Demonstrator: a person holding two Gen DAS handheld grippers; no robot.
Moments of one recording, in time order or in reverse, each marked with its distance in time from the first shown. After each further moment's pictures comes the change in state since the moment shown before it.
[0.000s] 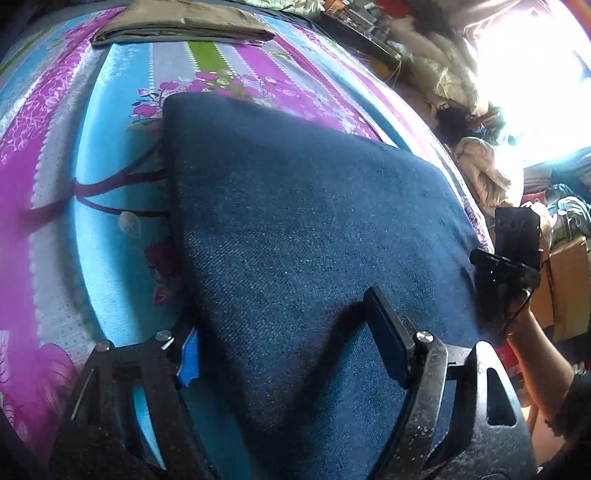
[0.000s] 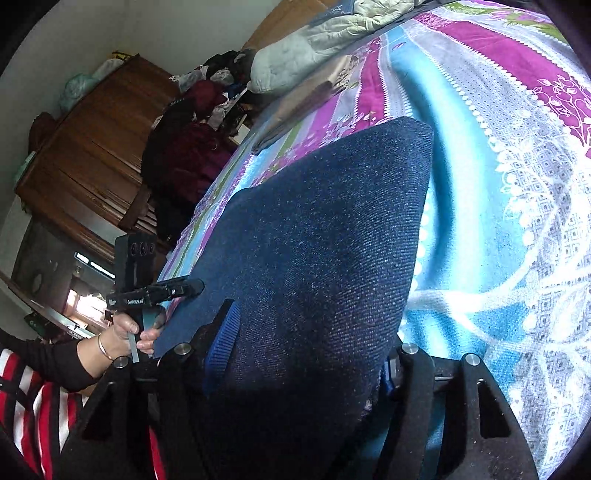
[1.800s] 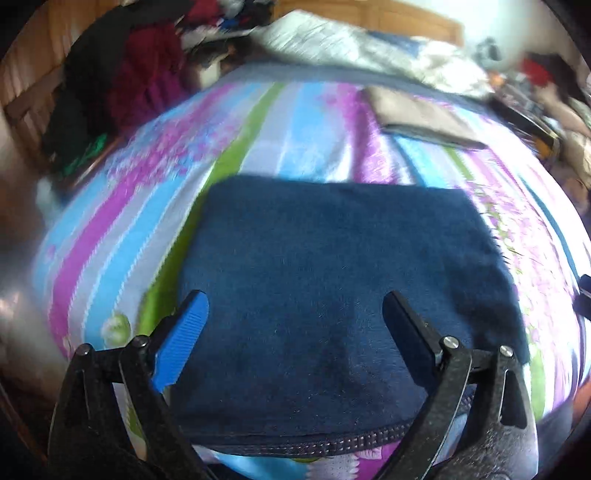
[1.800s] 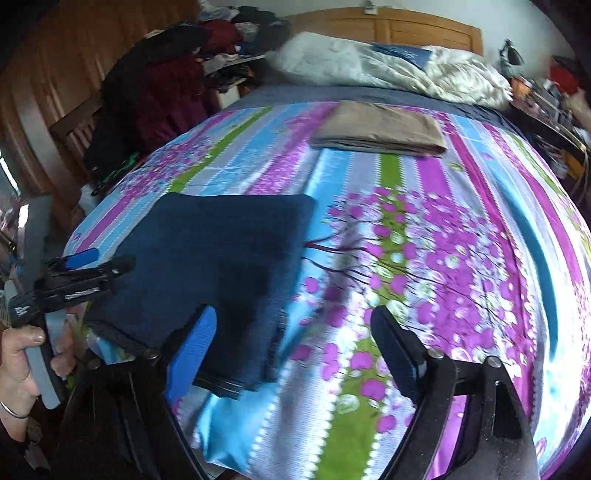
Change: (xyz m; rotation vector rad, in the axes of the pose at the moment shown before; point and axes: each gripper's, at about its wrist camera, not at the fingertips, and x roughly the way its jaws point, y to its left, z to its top) left arm -0.178 0.138 -0.042 -0.273 -0.266 0.728; right arm 0.178 0.313 0.004 -0.409 0.047 -0.476
